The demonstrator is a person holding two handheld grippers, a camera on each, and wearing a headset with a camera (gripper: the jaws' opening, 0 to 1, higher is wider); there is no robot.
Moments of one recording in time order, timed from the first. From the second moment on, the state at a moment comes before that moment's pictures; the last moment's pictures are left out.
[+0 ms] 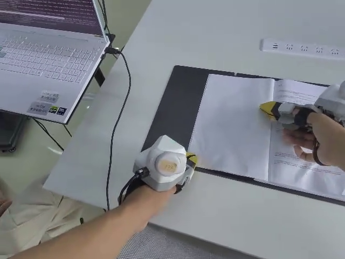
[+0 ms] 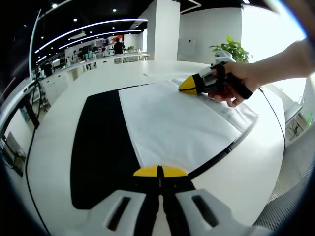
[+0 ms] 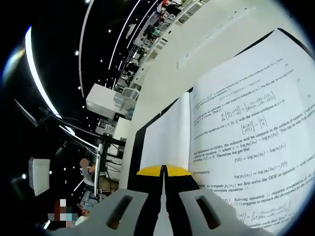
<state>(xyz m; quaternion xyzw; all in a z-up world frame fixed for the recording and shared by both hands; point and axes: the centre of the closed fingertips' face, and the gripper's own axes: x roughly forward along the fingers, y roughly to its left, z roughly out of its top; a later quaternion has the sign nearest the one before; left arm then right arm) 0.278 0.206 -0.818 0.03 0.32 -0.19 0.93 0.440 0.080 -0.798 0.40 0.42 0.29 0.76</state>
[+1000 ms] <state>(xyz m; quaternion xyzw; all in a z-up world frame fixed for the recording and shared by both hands) 0.278 0.207 -0.818 0.01 0.32 -0.19 0.93 0.534 0.062 -0.809 0.50 0.41 0.21 0.74</state>
